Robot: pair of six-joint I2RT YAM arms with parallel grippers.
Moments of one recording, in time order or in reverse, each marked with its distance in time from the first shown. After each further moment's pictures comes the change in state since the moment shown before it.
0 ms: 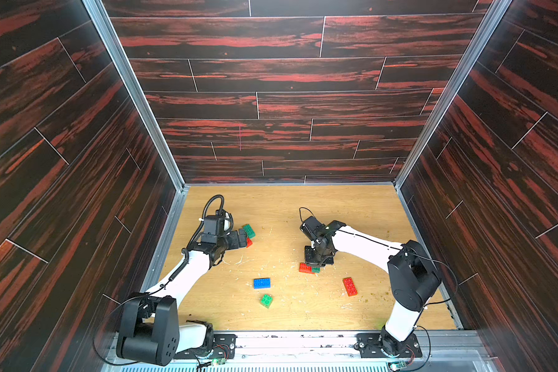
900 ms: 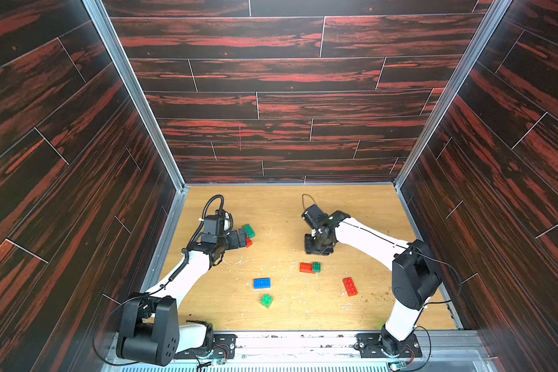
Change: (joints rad) left arm 0.000 -0.001 0.000 0.000 -0.010 0.000; right arm -0.073 0.000 0.148 -0.045 0.042 -0.033
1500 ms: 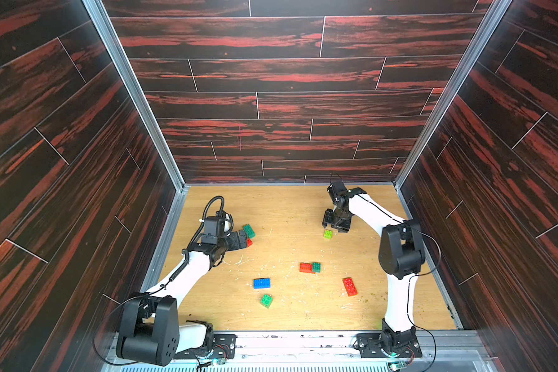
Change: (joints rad) left arm -0.001 0.000 -0.013 0.000 0.019 -0.008; right arm -0.314 0.317 0.347 -0.071 0.018 -0.079
